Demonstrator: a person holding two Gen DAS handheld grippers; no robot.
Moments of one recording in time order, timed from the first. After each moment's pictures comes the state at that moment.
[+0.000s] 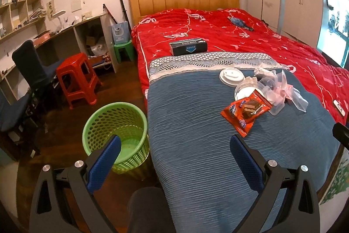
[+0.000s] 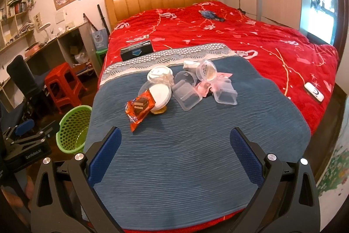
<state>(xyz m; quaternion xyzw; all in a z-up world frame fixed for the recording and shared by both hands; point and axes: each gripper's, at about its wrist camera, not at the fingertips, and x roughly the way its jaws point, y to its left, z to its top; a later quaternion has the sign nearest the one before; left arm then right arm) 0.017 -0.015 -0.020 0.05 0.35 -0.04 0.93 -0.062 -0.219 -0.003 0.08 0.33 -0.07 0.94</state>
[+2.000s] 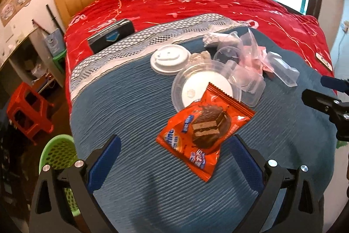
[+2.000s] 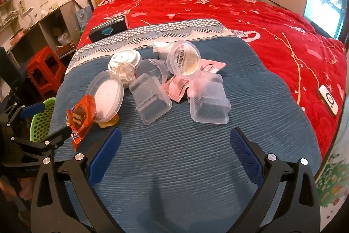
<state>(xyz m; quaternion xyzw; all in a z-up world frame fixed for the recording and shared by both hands) 0.141 -0.142 -0.089 0.16 0.41 -0.22 0.87 0.050 -0.301 -0.059 0.07 0.42 -0.08 0.90</state>
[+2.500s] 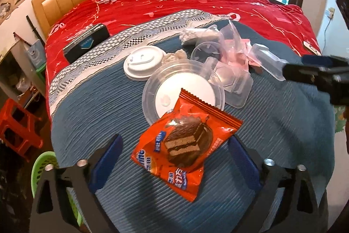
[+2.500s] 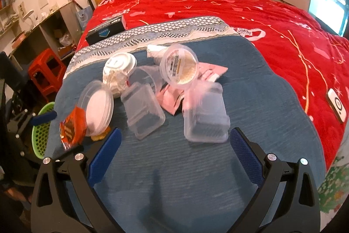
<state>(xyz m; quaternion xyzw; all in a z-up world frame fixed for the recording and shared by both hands) 0.154 -0.170 -0.107 0.18 0.41 -0.28 0.85 0.078 -0.325 -0.062 0.08 0.42 -0.06 0.90</state>
